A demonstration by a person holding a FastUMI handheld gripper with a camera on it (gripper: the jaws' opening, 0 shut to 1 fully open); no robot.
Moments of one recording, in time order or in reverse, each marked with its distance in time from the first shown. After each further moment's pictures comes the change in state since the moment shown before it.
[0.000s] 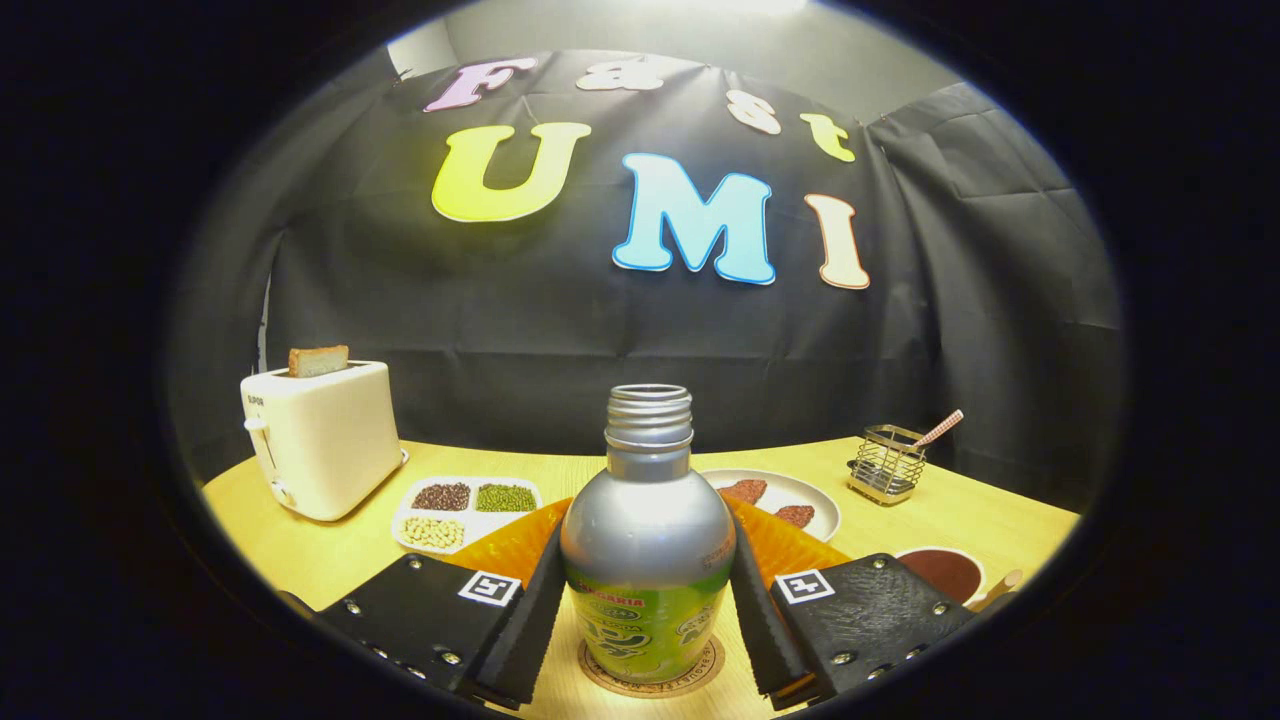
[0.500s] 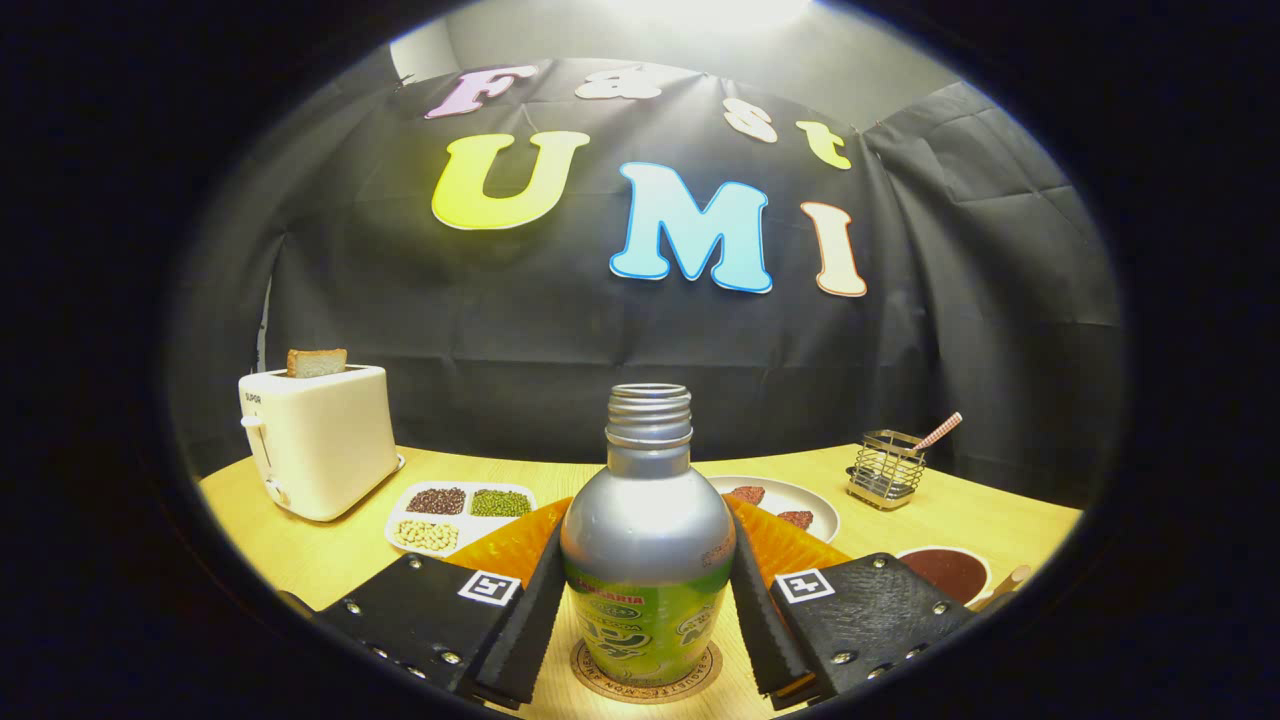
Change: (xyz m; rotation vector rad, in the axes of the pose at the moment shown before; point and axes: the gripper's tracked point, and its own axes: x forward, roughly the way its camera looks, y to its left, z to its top) arm 0.002 0.000 0.001 -0.017 -0.047 0.011
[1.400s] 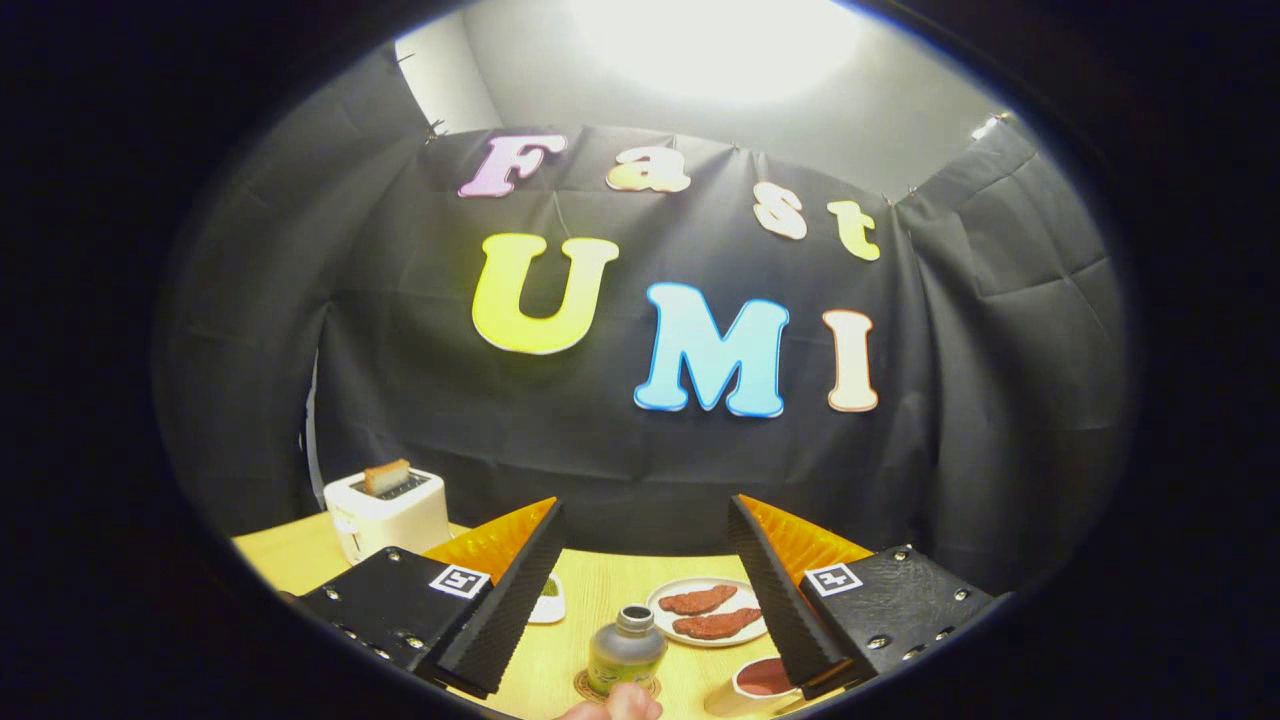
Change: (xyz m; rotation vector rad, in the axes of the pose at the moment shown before) arm -0.097 -0.028 0.208 -0.036 -0.188 0.111
